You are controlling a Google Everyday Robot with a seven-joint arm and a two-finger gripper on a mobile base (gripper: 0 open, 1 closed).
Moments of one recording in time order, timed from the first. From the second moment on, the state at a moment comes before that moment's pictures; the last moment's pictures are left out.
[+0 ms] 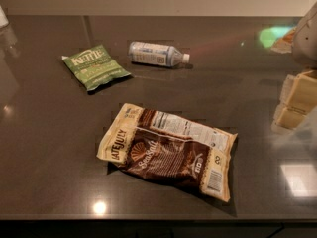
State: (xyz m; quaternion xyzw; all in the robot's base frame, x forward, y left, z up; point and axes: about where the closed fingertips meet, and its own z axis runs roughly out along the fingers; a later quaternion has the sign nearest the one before) arm 0.438 -0.217 0.976 -0.60 0.78 -0.03 0.16
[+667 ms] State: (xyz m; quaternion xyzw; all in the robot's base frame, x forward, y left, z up) arm 0.431 -0.202 0.967 -0.62 0.77 -0.02 0.17
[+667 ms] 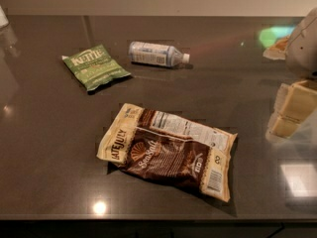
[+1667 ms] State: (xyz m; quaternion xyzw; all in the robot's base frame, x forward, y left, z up) arm 0.417 -0.138 0.898 -0.63 0.76 0.05 0.16
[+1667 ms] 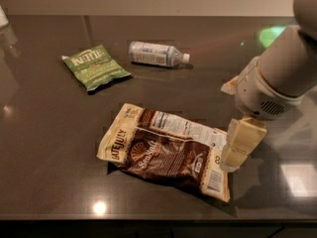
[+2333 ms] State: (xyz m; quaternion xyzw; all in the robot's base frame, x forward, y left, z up) arm 0.410 -0.115 0.855 -0.59 0.79 0.08 0.15
